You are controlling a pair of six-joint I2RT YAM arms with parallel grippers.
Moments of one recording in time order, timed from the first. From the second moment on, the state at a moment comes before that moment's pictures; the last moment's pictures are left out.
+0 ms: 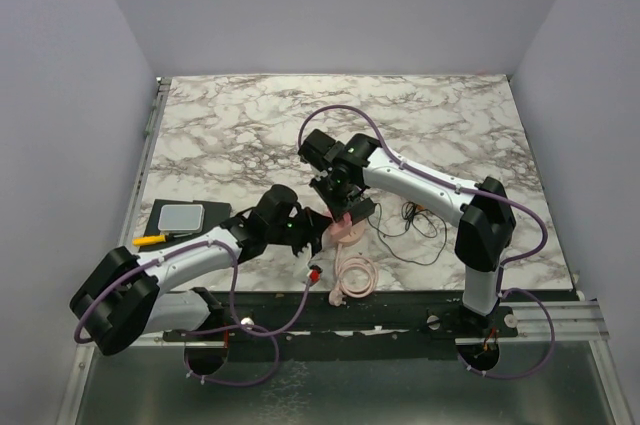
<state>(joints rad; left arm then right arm) -0.78 1.20 0.52 0.00 0.51 1.86 0.93 1.90 1.69 -1.11 0.04 0.24</state>
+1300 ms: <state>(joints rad) -0.78 1.18 0.58 -0.23 0.51 1.76 0.90 1.86 1.63 -1.07 0.01 0.24</state>
